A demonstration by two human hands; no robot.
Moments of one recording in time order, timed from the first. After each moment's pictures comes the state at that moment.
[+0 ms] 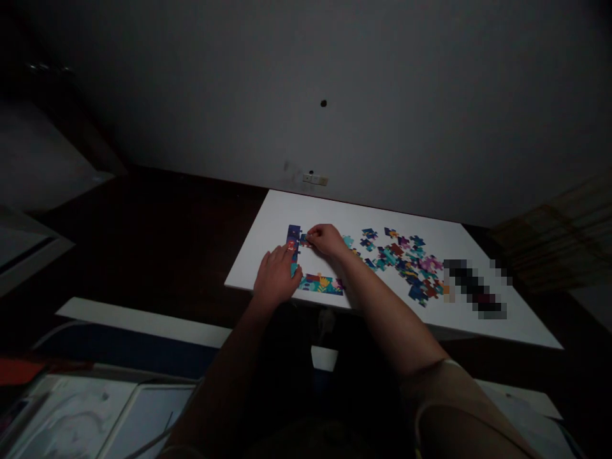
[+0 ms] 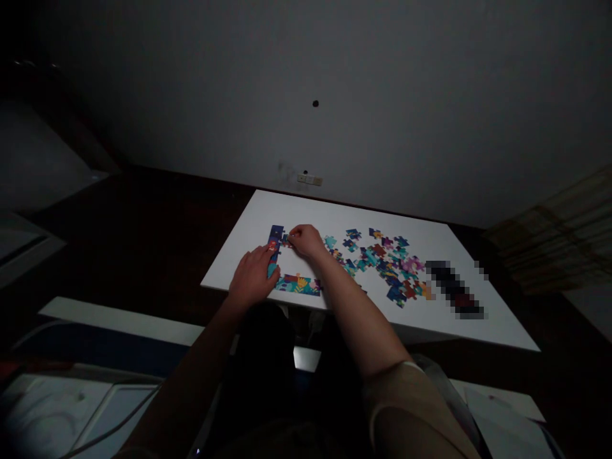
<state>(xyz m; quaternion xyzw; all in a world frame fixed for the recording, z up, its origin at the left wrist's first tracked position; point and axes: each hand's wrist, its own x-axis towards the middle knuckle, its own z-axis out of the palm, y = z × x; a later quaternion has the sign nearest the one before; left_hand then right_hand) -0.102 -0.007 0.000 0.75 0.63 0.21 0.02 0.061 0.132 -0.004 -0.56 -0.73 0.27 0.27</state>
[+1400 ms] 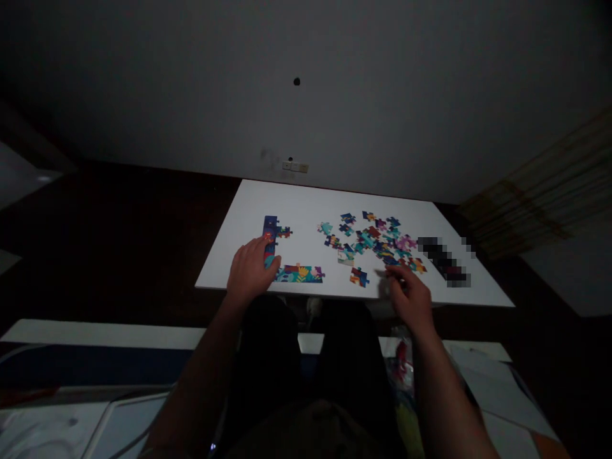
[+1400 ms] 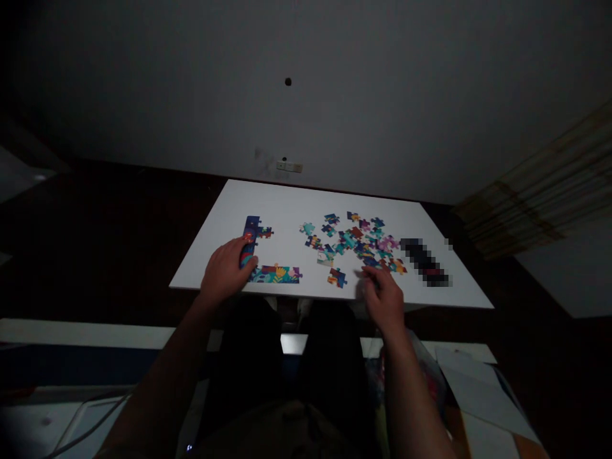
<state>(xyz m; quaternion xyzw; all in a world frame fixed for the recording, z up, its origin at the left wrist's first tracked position) -0.102 0.002 -0.003 0.75 0.62 0.23 0.04 0.266 -0.061 -0.016 -0.67 -0.63 0.06 0.39</state>
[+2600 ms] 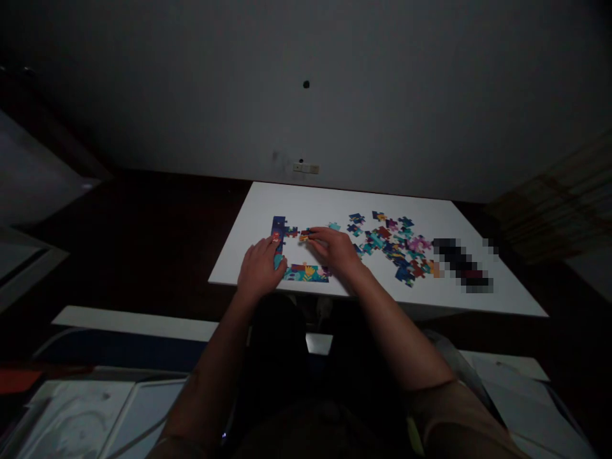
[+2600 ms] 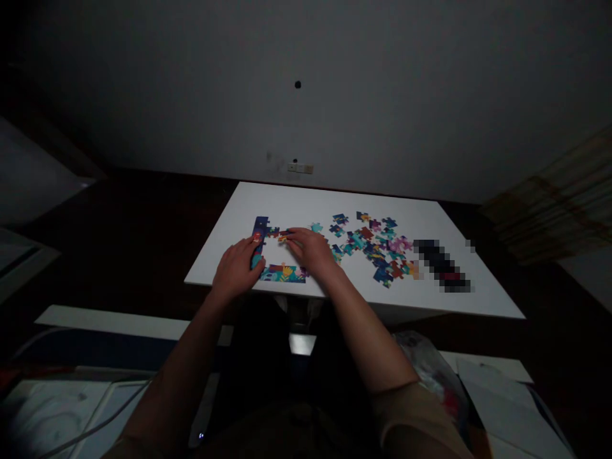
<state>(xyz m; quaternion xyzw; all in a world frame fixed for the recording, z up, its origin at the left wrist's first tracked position) -0.098 0.000 -0.005 0.76 0.62 0.20 0.02 0.124 0.054 0.005 -0.43 -0.82 0.12 0.36</state>
